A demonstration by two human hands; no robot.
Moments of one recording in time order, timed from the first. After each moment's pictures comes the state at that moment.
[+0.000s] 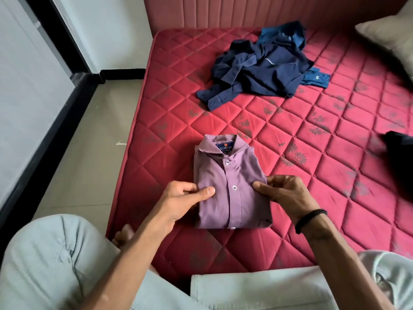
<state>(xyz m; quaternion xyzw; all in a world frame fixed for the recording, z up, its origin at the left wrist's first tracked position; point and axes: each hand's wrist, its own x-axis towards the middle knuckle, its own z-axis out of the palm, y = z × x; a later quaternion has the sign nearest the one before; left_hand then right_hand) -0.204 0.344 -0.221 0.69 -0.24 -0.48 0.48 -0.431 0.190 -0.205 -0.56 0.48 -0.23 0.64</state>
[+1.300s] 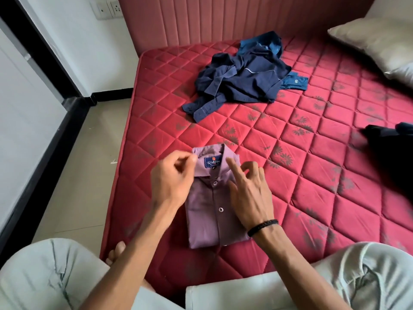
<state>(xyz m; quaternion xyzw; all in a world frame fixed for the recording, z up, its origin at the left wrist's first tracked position) -0.211 0.298 -0.162 0.78 -0.41 -0.03 0.48 -0.385 0.217 -0.225 -0.85 0.45 -0.28 0.06</state>
